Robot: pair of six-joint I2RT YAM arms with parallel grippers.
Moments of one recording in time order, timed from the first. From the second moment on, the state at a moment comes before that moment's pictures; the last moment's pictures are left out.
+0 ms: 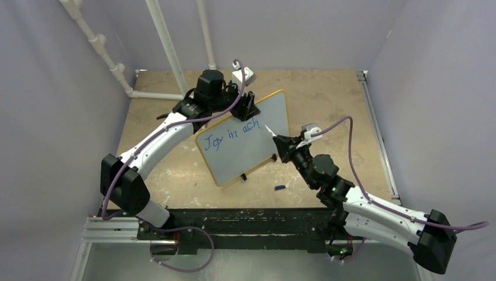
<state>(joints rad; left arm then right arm) -0.57 1.54 1.41 -0.25 0.43 0.03 0.90 0.82 0.43 0.45 0.43 0.26</state>
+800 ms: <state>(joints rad) -0.57 1.54 1.40 -0.25 0.51 0.03 0.89 0.93 0.47 0.55 0.40 0.21</state>
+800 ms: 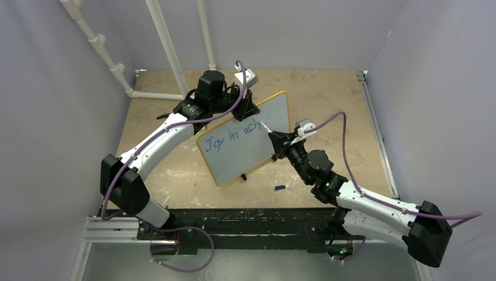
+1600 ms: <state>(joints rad) -0.57 1.54 1.40 -0.25 0.50 0.03 0.89 0.95 0.47 0.51 0.43 0.30</state>
